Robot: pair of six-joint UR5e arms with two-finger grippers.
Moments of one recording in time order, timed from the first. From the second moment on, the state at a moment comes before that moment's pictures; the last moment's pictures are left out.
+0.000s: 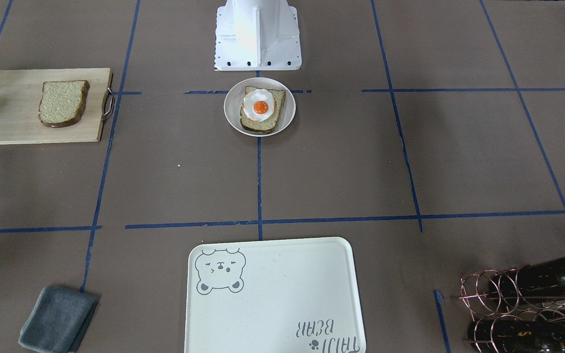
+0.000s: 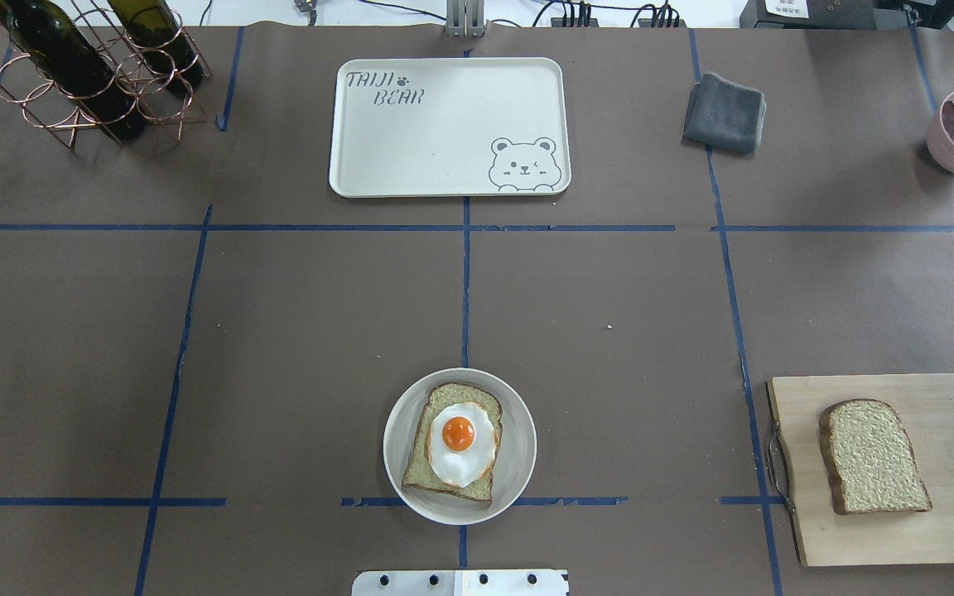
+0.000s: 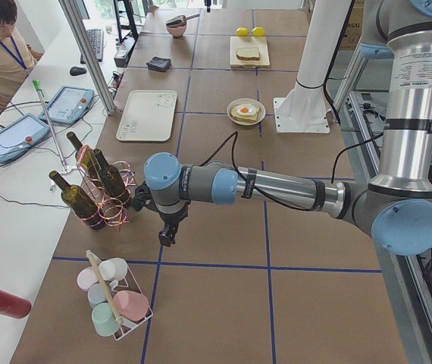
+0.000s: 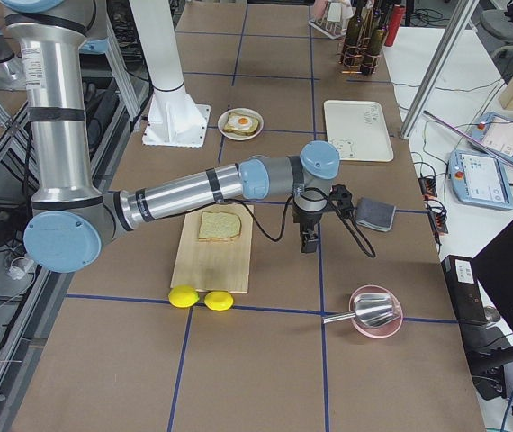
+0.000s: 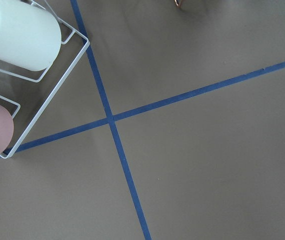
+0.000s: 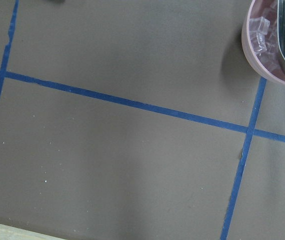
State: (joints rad) left arm -1.54 -1.61 -1.70 -1.50 -2.41 0.23; right arm 1.40 -1.52 1.83 -1.72 2.35 0.01
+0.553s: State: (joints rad) left arm -1.54 -1.61 -1.70 -1.50 -2.41 0.23; right arm 1.40 -1.50 1.83 -1.72 2.35 0.01
